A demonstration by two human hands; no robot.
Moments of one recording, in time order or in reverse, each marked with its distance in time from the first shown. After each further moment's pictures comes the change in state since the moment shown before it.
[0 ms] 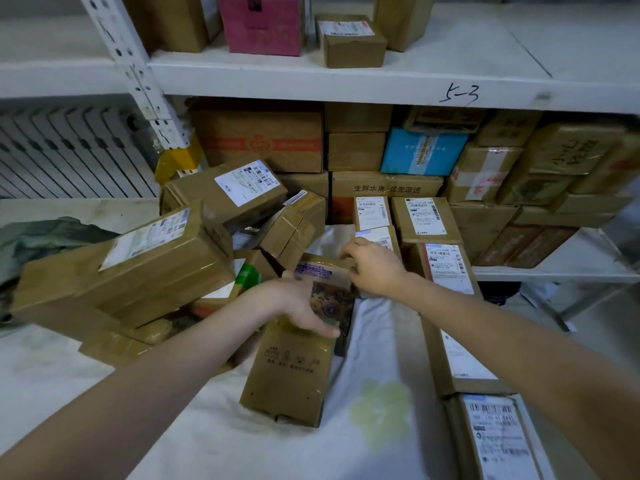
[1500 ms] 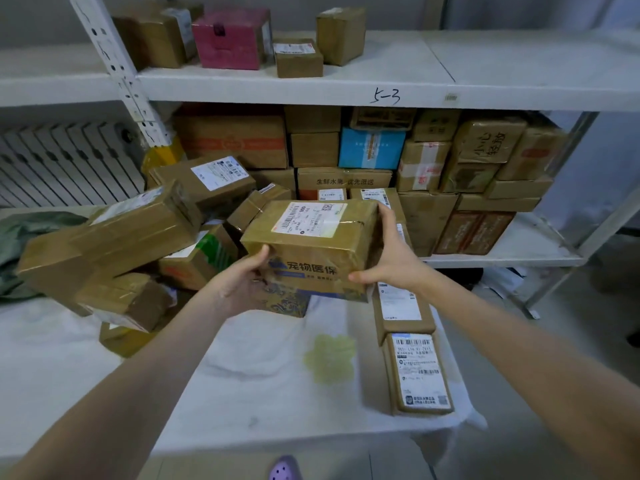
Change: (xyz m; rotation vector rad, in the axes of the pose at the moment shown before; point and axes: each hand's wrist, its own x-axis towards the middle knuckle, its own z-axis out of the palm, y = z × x) left_hand -0.066 0.023 0.081 -1.765 0.115 0.193; right_hand -0.178 0.037 -0.058 0.939 0.129 0.006
